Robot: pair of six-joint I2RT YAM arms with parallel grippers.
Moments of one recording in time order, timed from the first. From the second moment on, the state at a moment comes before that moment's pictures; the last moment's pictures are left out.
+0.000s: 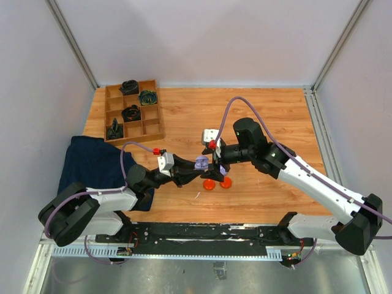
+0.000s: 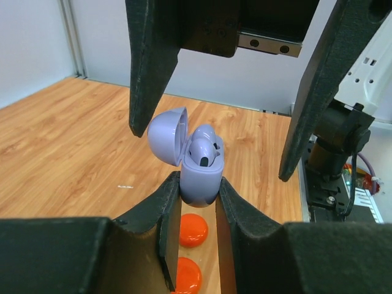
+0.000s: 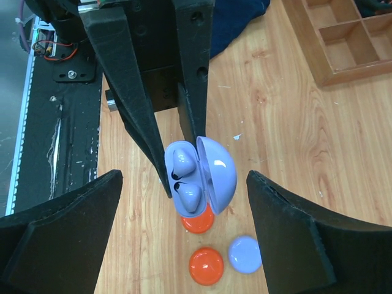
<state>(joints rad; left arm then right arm) -0.73 1.24 0.21 1.33 0.54 -0.20 0.80 1.18 1.07 -0.41 -0.62 -0.40</state>
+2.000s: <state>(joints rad) -0.69 1.68 0.76 0.16 0.34 -0.65 0.79 0.76 0.77 -0.46 0.09 -0.17</state>
